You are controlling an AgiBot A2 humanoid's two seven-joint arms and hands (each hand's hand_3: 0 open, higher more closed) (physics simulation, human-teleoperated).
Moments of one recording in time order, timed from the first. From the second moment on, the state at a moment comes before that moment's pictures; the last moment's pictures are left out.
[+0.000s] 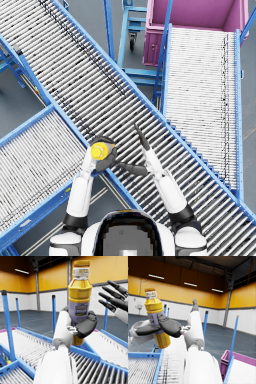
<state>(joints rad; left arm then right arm) 0.25 1.48 0.14 -1.83 1.42 -0.08 0.00 0.41 -1.42 0.39 1.89 1.38 0.00 0.00</state>
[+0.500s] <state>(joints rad) 0.16 1.51 -0.45 -1.55 1.42 -0.07 0.00 0.41 -1.45 0.35 1.81 1.38 0.00 0.00</state>
